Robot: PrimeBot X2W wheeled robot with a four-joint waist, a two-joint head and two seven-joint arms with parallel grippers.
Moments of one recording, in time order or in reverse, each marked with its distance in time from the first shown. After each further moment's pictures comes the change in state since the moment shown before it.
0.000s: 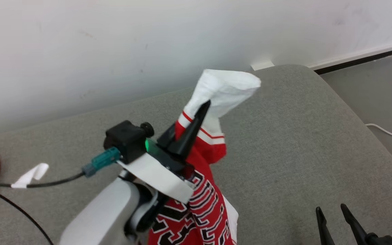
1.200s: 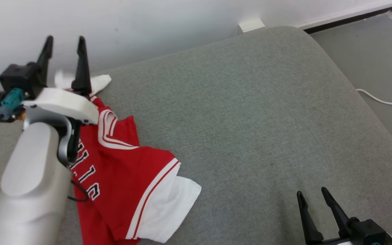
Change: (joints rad) left arm -0.252 0.006 0.457 0.617 0.323 0.020 -0.120; right arm -0.081 0.047 0.057 0.007 -0.008 0.000 0.000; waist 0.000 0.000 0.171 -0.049
